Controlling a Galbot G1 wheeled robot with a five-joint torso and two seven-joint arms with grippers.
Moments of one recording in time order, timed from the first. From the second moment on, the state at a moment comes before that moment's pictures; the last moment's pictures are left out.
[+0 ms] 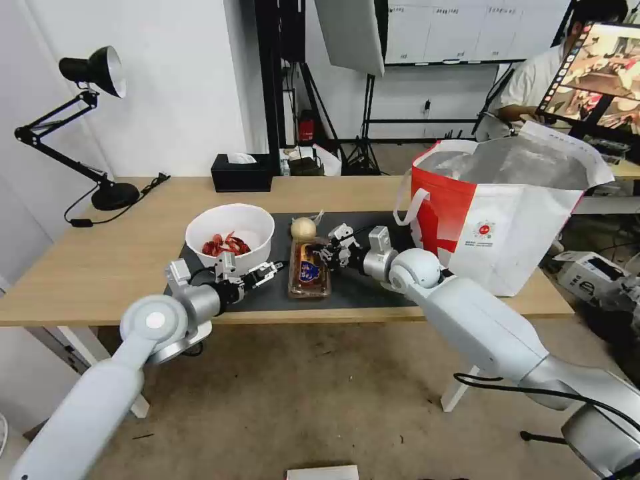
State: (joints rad) left arm 0.90 -0.95 -0.24 -1.86 -1.63 0.56 -0.35; right arm -0.33 1.09 -0.36 1.30 0.71 -0.26 -0.38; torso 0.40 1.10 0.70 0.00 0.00
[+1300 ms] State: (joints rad) left arm 0.80 -1.00 -0.12 -1.80 -1.57 0.60 -0.38; right arm -0.37 1.08 -0.33 1.33 0.72 -0.26 -0.36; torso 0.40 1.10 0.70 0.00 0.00
